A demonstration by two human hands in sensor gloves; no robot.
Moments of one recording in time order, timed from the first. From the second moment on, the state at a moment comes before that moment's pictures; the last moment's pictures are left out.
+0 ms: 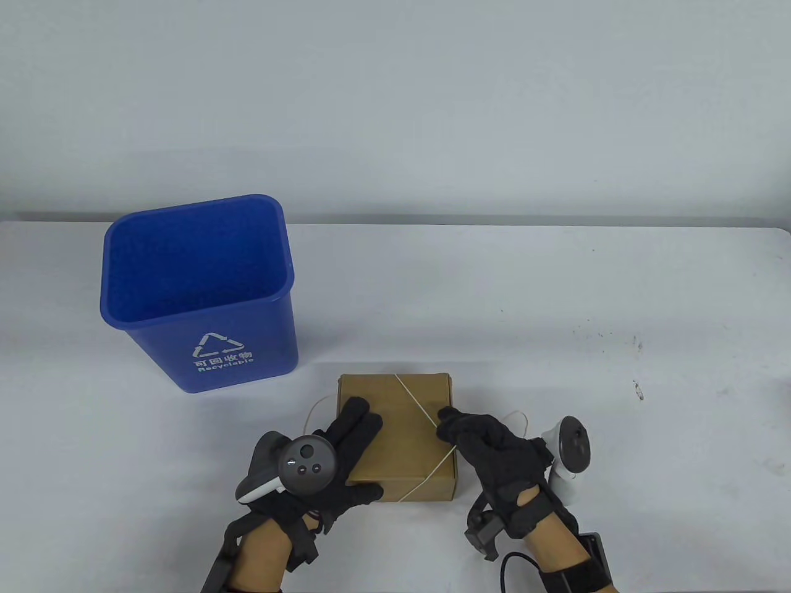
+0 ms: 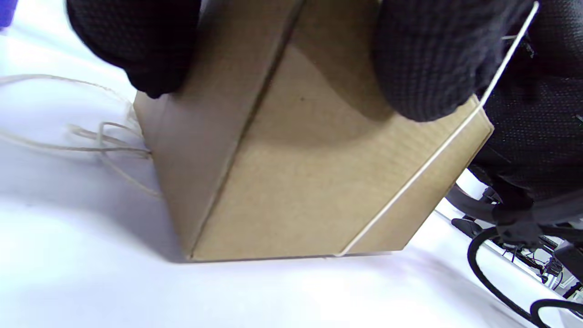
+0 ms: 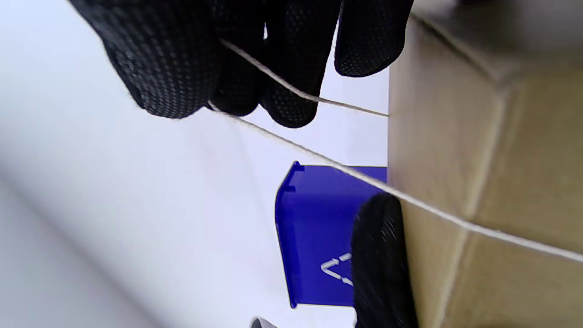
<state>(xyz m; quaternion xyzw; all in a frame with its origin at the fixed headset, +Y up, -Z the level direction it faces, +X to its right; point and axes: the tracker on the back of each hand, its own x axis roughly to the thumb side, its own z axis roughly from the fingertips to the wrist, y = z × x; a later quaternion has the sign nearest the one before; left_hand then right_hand) -0.142 -0.724 -0.244 -0.09 -0.27 0.22 0.93 0.159 -0.730 -0.266 0.21 0.06 0.61 0.76</state>
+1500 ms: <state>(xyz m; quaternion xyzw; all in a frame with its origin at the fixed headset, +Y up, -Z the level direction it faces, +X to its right) -0.154 -0.725 -0.244 -0.11 -0.24 0.21 0.94 0.252 -0.705 -0.275 0.03 -0.20 0.89 0.42</state>
